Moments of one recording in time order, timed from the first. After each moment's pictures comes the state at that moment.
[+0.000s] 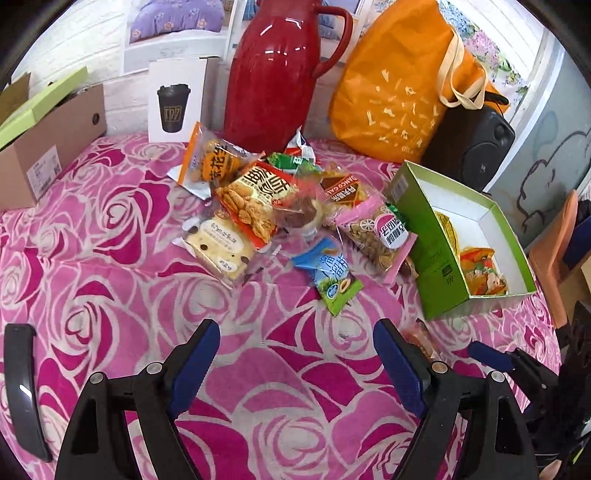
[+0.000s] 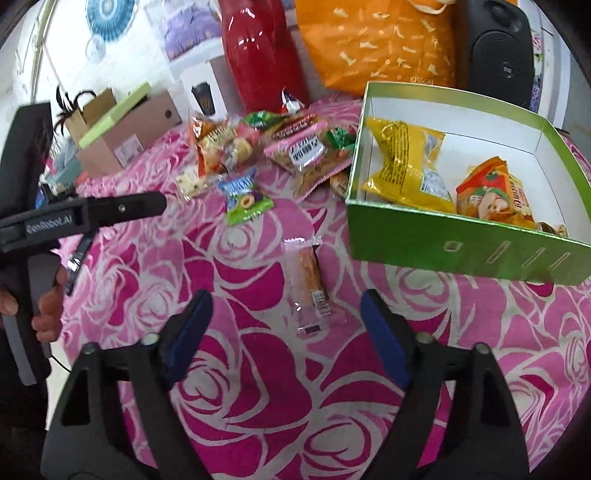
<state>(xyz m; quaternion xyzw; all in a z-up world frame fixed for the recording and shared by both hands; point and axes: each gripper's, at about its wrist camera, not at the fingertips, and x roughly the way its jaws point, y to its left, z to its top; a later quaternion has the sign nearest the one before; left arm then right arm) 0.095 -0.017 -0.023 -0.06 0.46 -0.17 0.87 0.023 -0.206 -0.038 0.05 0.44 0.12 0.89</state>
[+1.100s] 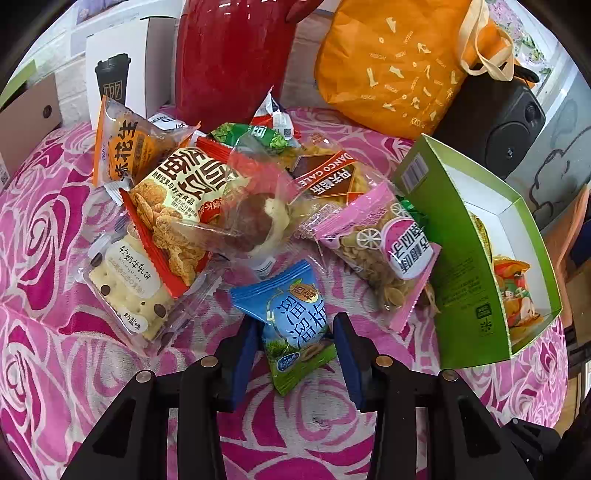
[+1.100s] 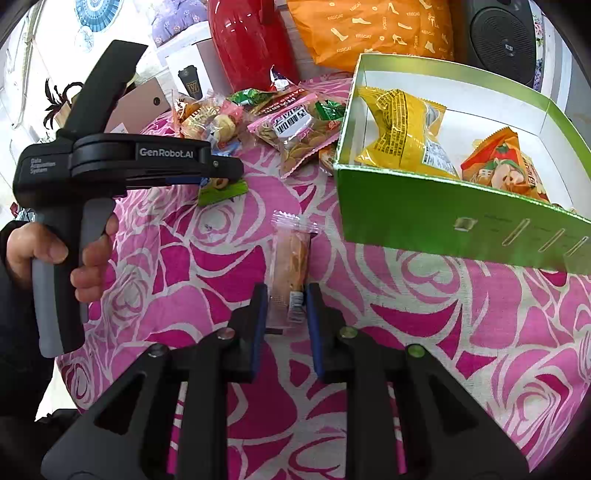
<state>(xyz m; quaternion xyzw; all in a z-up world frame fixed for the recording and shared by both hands) 0.165 -0.079 -0.066 -0.05 0.51 -0.18 0.84 0.029 -0.213 -0.059 0.06 0.46 0.12 0.88</state>
